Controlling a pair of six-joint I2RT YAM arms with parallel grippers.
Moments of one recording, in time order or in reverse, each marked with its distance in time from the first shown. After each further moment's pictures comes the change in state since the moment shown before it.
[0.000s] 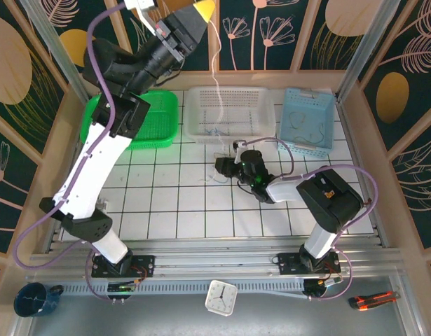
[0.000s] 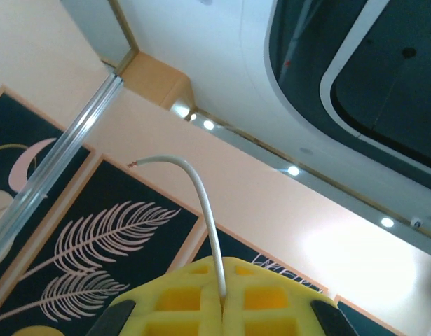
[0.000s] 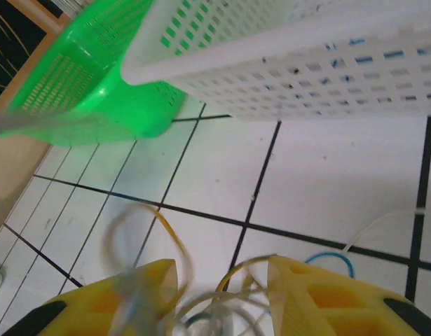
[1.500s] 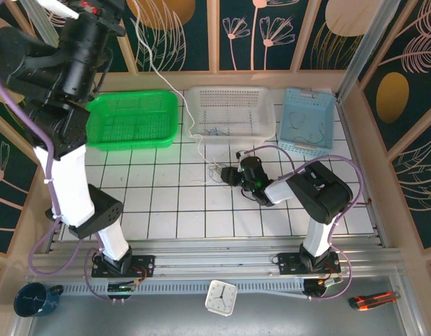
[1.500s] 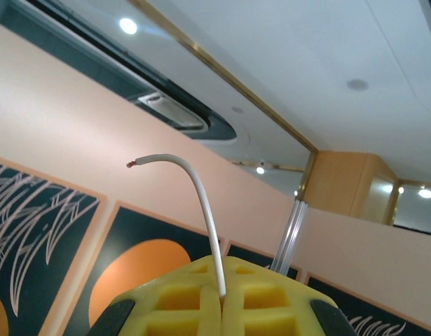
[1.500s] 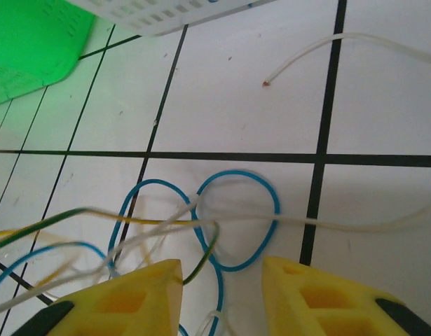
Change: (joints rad) left arm 0.094 0.112 0.726 -0.676 -0.509 0.540; right arm -0.028 0.105 -0.038 -0.024 0.006 0.031
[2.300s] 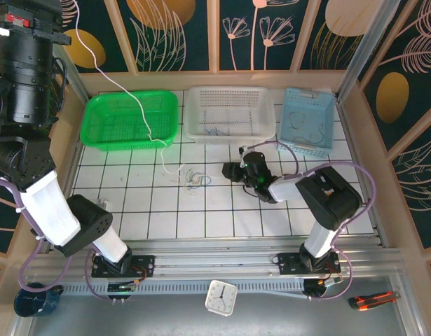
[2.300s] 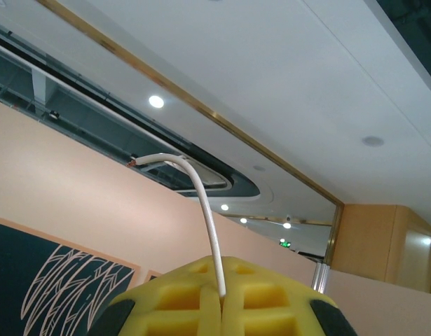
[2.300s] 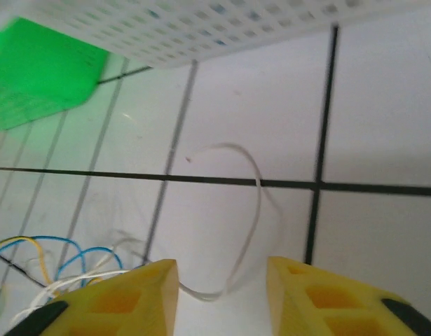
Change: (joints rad) left arm 0.000 -0.113 0.011 0.021 -0.119 0.096; right arm -0.014 -0.114 0.018 -0.092 -0.023 0.009
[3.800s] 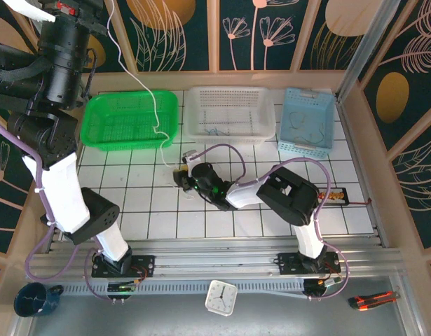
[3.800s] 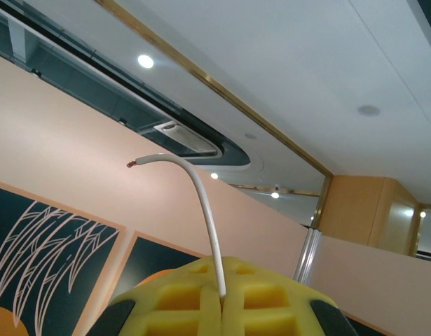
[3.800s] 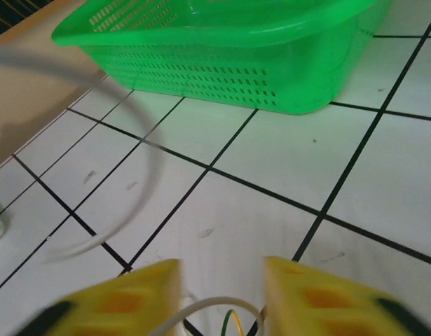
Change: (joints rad) left arm 0.000 0.082 -0.008 -0.003 0.056 -0.061; right arm 0.388 0.304 0.368 0.113 0.274 -0.234
